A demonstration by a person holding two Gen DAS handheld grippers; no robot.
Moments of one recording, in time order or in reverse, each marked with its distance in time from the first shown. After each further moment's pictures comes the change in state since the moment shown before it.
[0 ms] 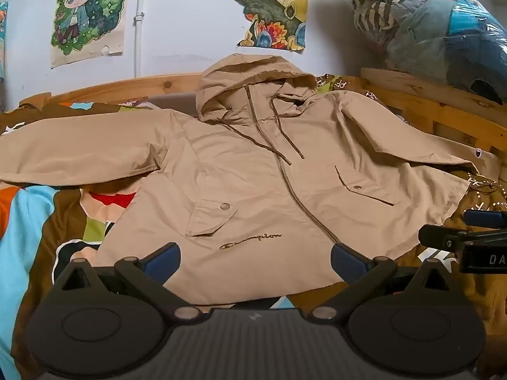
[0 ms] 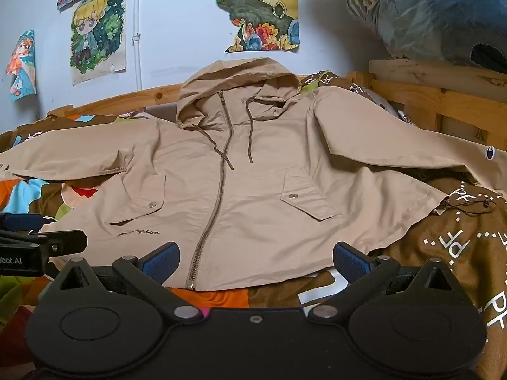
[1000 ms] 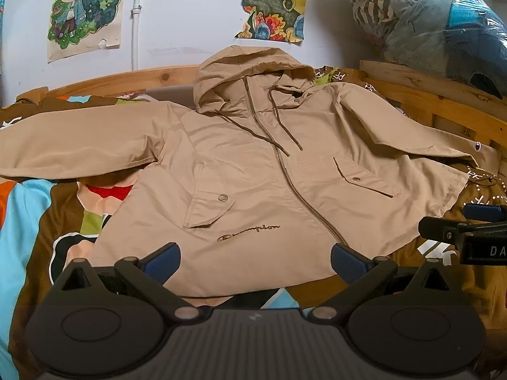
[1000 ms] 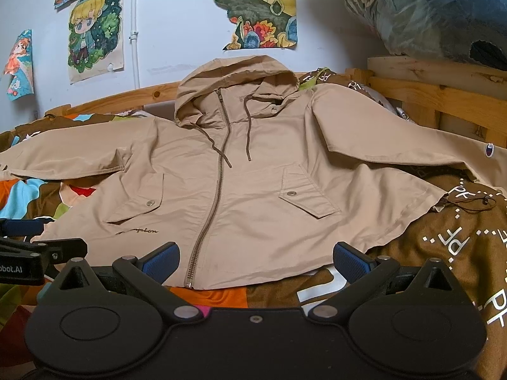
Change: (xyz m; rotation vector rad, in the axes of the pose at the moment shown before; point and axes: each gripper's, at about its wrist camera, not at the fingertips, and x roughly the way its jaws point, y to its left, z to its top) left arm 0.005 -0.001 -0.004 0.006 0.029 -0.011; right arm 0.003 0.001 0.001 0.003 0.005 -0.002
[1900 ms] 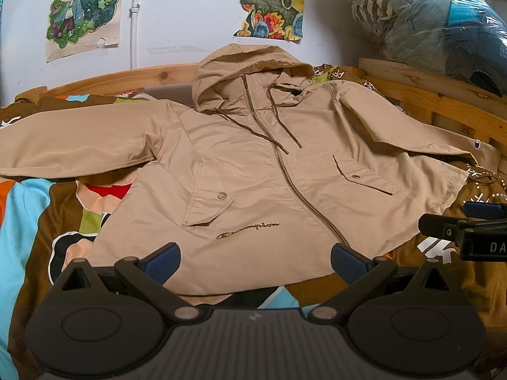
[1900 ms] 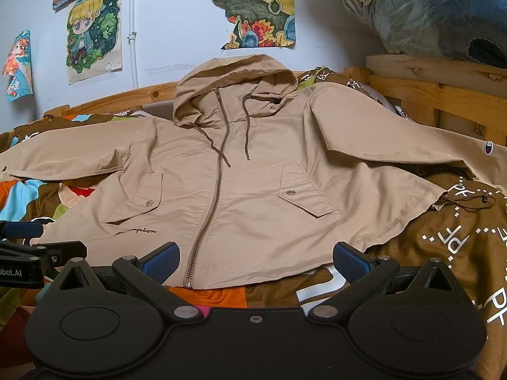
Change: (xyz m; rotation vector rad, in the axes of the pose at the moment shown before) left arm 0.000 -0.002 -0.001 0.003 0.005 0.001; right arm 0.001 0.001 0.000 0.002 0.004 -0.001
